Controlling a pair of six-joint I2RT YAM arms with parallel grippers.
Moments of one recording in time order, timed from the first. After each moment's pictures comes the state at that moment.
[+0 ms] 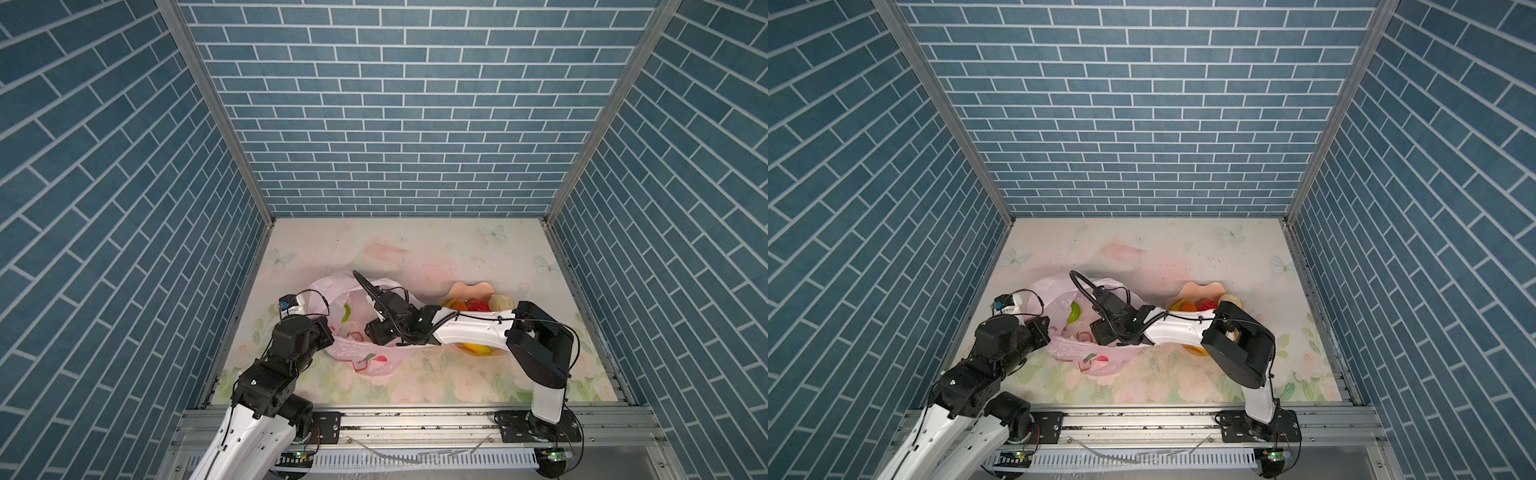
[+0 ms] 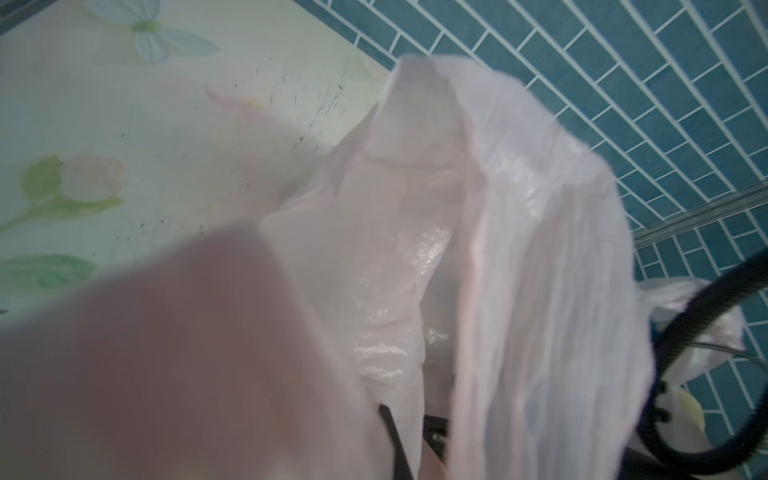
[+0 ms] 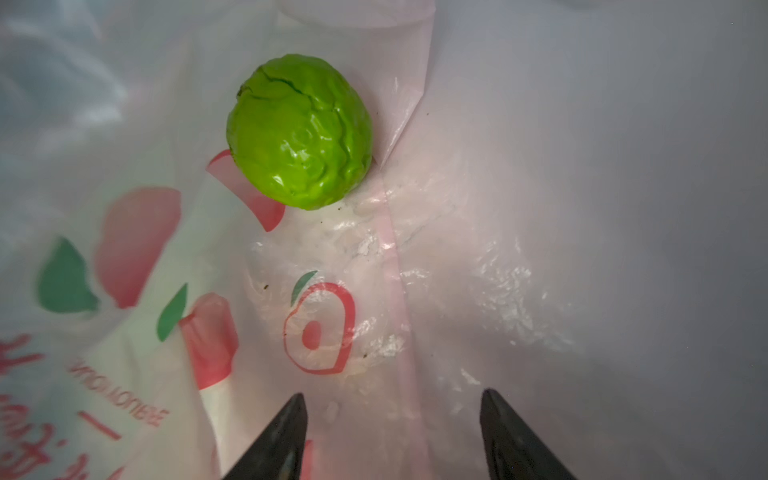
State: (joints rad) left arm -0.40 0.49 0.58 -0.64 -0.15 -0.71; right arm 1.13 1.90 1.22 -0.16 0.02 0.46
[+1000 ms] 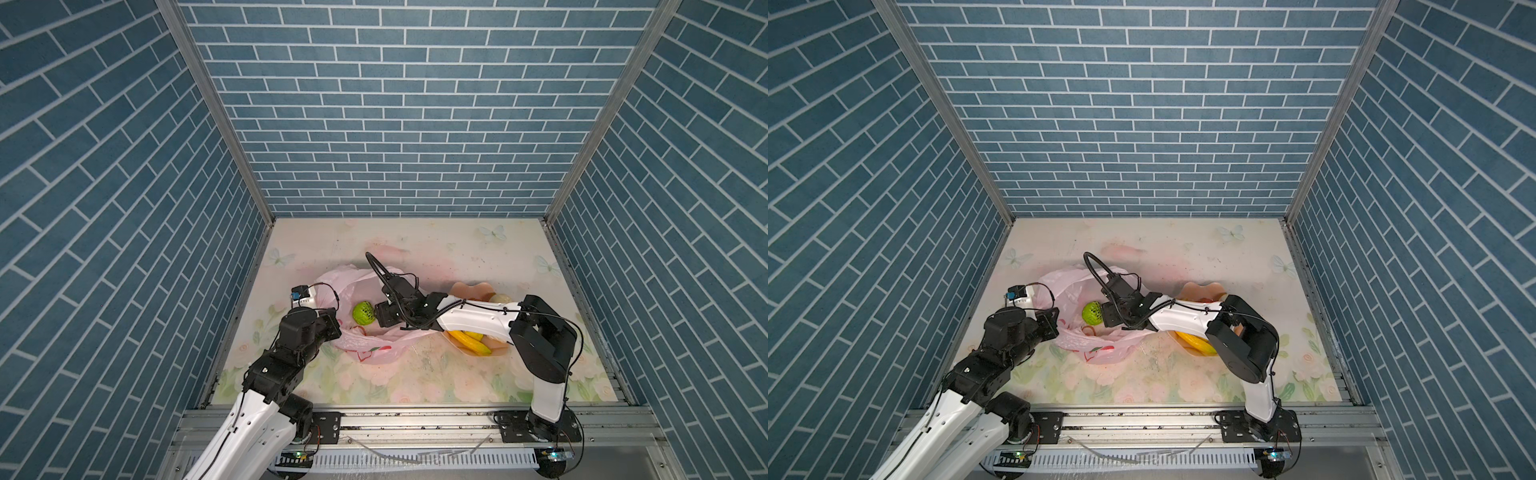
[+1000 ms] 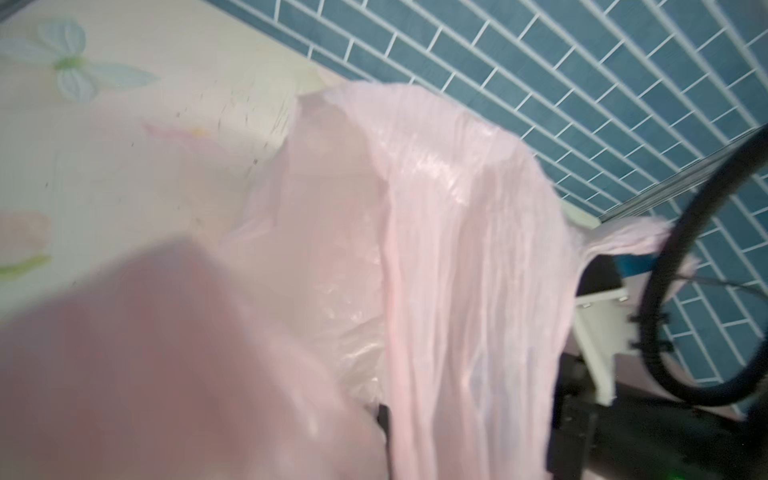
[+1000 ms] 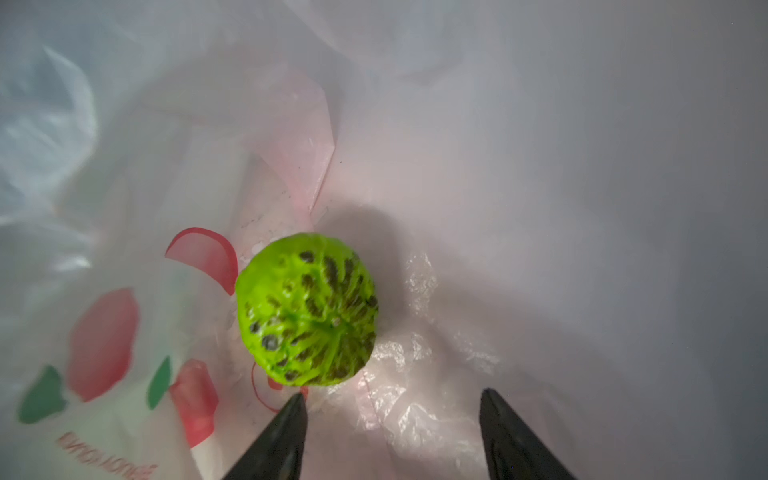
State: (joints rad) left arm -0.40 0.54 0.46 -0.47 -0.10 -0.63; right arm 1.05 1.90 1.27 -0.22 0.06 0.51
